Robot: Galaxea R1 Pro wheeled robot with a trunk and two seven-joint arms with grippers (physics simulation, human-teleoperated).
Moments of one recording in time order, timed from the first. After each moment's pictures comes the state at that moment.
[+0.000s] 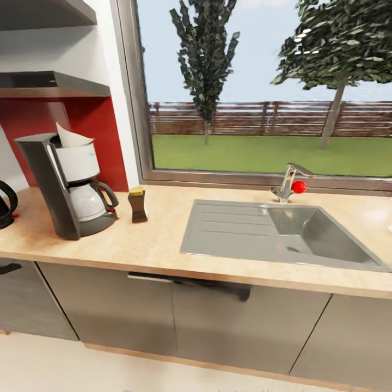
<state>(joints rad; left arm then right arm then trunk) -0.40 0.09 -0.42 -0.02 0.56 -0.13 -0.95 -0.20 -0.19 0.30 0.02 0.18 -0.26 0.45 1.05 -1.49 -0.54</state>
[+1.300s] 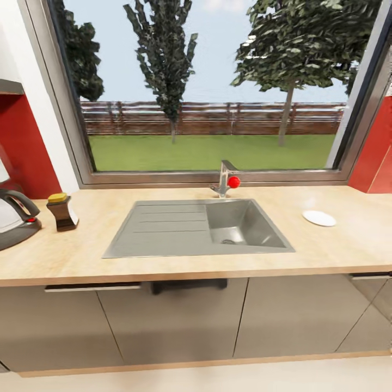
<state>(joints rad) -0.40 0.09 -0.42 -0.03 0.56 -0.13 -0.95 -0.20 -0.19 0.30 0.02 0.18 -0.26 0.45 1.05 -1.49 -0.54</state>
